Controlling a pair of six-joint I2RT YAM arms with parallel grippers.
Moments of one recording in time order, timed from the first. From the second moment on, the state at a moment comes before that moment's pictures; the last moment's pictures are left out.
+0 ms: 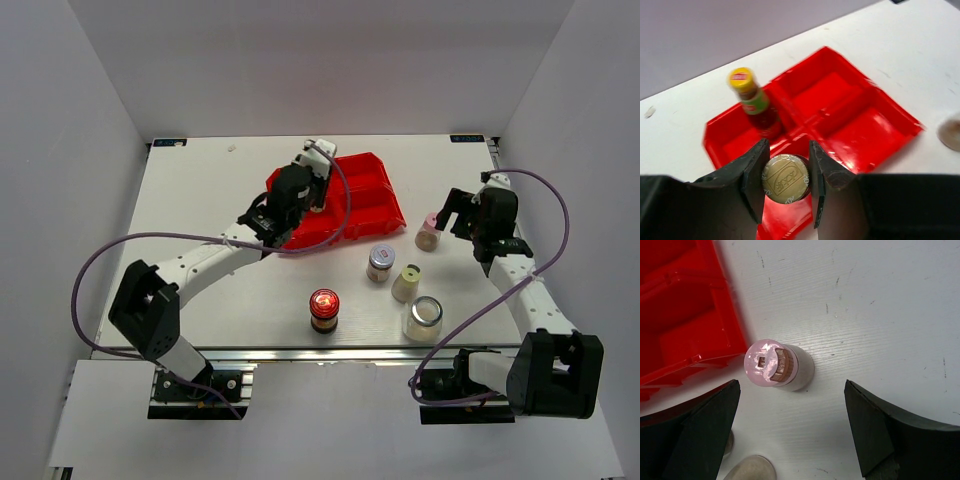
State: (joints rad) left arm -0.74 1.57 1.21 0.16 -0.34 0.06; right arm 0.00 1.16 0.78 -0.16 -0.03 0.23
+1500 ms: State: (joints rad) left arm -0.45 2.04 1.46 0.27 -0.34 -0.08; right arm 0.00 1.28 0.82 -0.19 0.06 0.22
